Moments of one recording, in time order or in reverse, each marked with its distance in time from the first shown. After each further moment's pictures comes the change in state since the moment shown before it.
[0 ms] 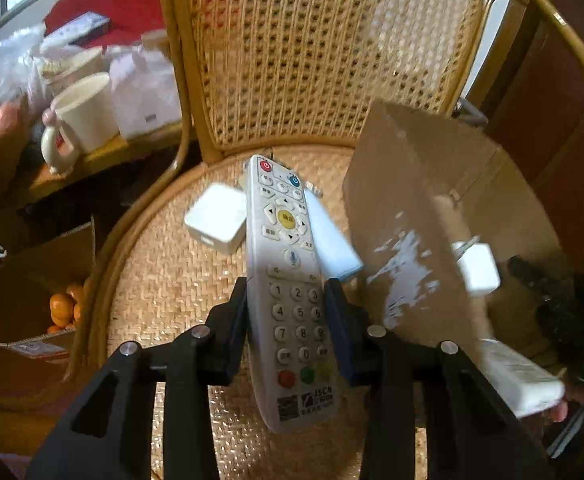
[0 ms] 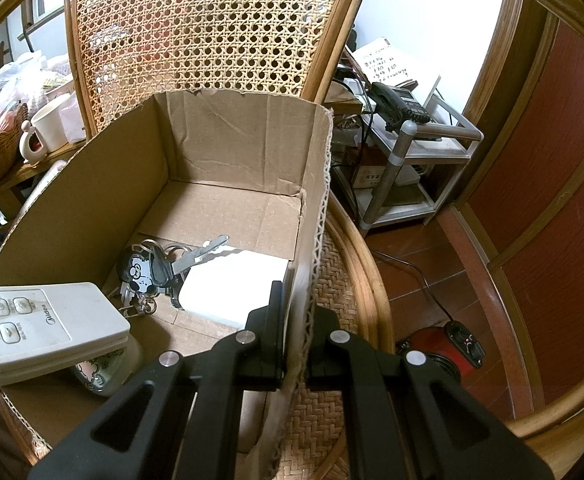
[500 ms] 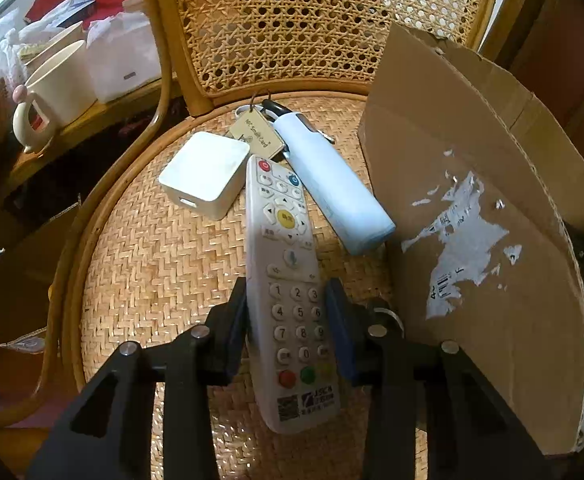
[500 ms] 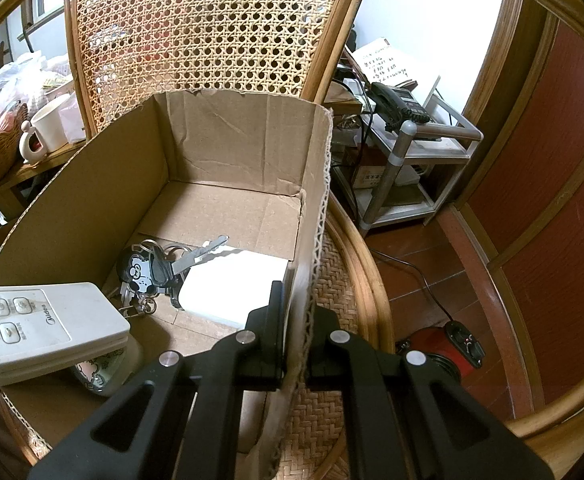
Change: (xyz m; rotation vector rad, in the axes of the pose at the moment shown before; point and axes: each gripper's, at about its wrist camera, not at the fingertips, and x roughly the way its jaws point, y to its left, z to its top) left arm 0.062 0.001 -0.009 0.036 0.149 0.029; right arm 0.000 0.000 0.000 0.000 0.000 0.001
